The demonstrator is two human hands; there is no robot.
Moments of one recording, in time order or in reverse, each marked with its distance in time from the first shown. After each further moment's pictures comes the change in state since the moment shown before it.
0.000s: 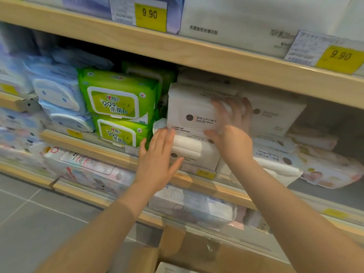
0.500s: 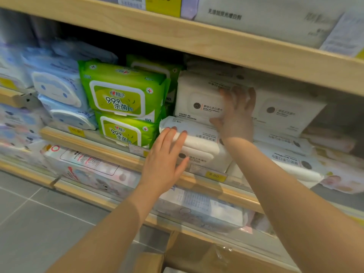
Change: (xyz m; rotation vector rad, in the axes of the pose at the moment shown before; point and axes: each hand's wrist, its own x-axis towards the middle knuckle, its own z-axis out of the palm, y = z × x) left_hand 0.004 -0.011 0.016 -0.045 0.120 0.084; right_hand 0.040 0.000 0.044 -0.091 -0.046 0.064
